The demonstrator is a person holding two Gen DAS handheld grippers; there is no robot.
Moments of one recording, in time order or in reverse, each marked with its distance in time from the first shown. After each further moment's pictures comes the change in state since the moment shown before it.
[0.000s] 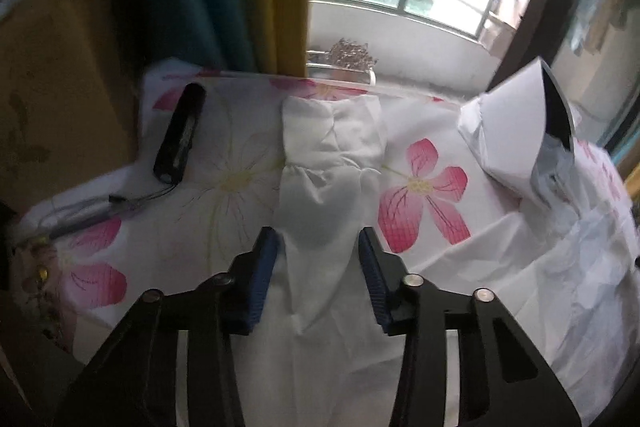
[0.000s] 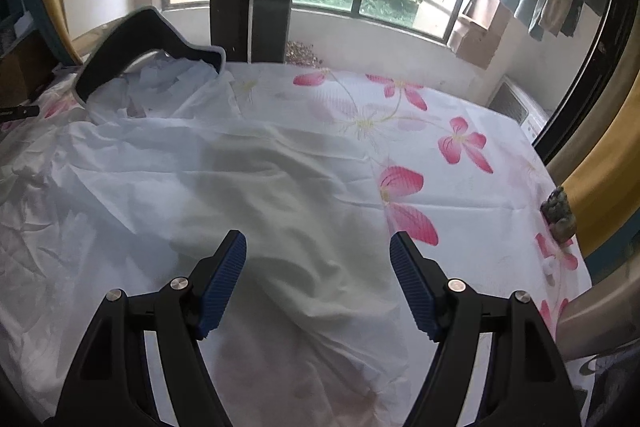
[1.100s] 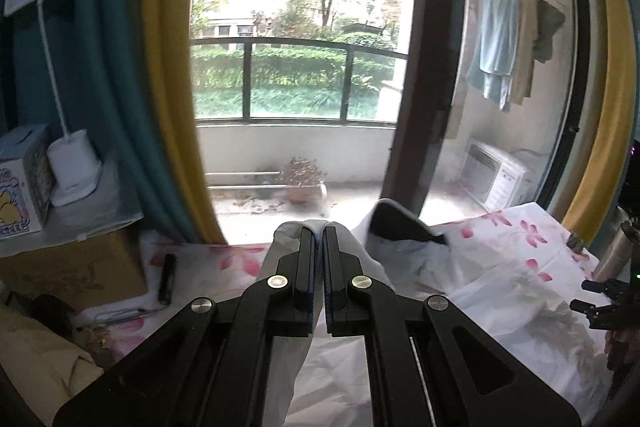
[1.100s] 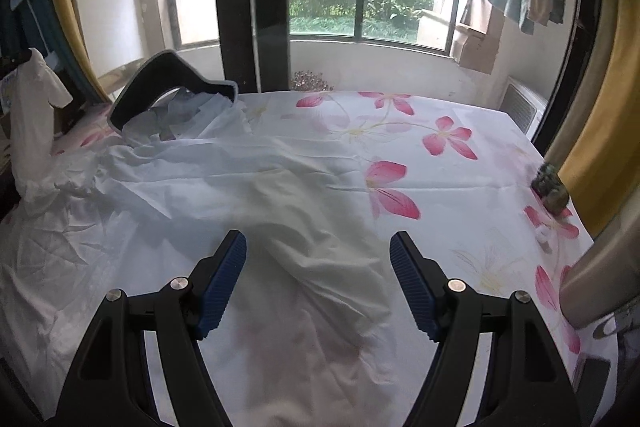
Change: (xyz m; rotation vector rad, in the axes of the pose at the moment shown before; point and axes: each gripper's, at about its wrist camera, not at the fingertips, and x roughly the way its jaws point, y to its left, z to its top) left arm -0.192 -0.107 0.029 0.116 -0.415 -0.098; right arm -0.050 -0.033 -0.036 0.092 -0.124 0.101
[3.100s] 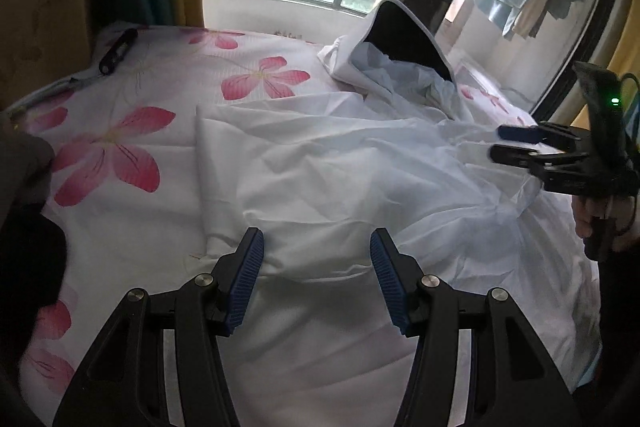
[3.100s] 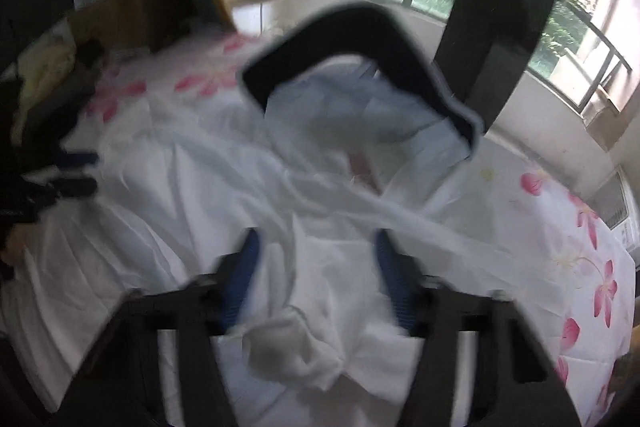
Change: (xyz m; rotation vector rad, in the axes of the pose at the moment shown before) left arm 0.039 0.018 -0.178 -0.146 0.394 -0.109; right arm 0.109 0.200 0.069 -0.433 0.188 0.283
